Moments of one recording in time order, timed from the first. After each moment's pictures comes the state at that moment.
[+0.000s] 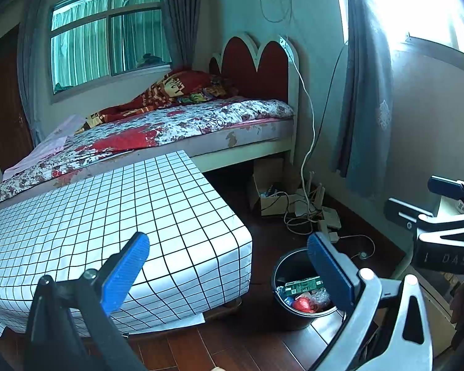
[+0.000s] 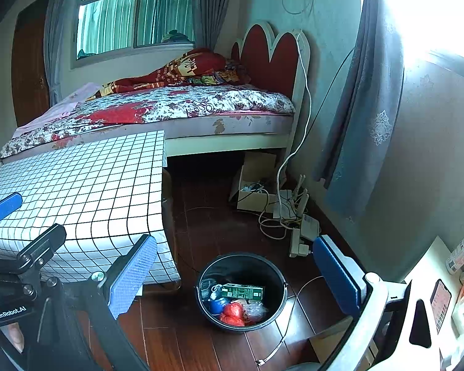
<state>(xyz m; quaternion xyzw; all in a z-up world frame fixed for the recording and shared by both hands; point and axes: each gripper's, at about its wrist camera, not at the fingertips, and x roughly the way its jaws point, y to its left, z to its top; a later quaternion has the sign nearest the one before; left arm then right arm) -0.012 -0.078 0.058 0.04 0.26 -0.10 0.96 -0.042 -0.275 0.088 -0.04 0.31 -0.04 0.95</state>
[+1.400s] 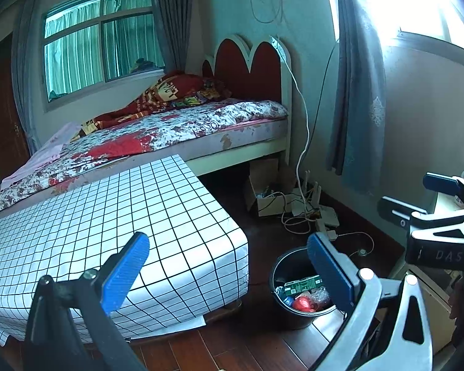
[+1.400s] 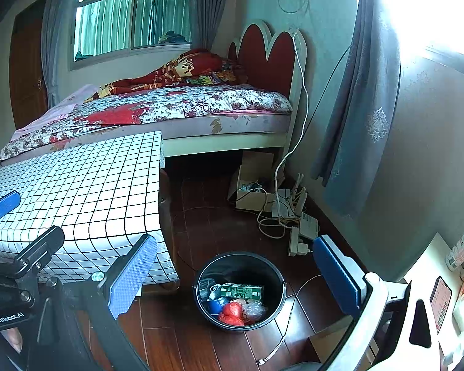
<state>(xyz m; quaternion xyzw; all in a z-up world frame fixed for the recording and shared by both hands) -0.013 -0.074 0.062 0.06 0.25 -0.12 0.96 -0.045 -0.277 0.087 -0.03 0.31 -0.05 0.95</state>
